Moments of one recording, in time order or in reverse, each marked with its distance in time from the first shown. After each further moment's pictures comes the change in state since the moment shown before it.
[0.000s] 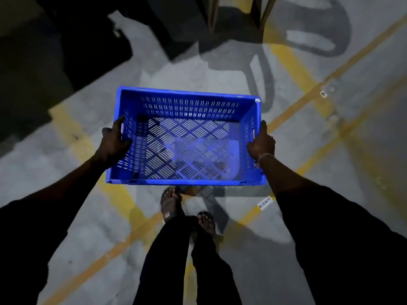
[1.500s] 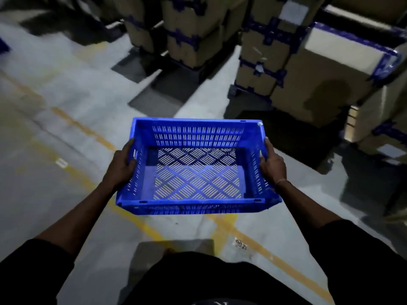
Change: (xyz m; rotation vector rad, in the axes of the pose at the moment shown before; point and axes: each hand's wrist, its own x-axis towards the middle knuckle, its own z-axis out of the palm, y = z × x) left_hand -0.876 -0.379 -0.120 -0.461 0.981 -0.579; right_hand -0.707 -0.247 0.086 -0.325 -0.306 -1.378
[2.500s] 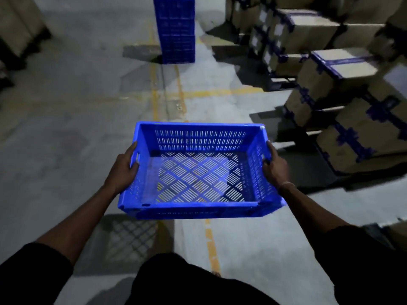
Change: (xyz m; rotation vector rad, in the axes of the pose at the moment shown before) left_hand 0.173 -0.316 -0.331 -0.003 0.602 -0.548; right_hand 0.302 -0.678 0.318 -0.073 -0.378 -0.735
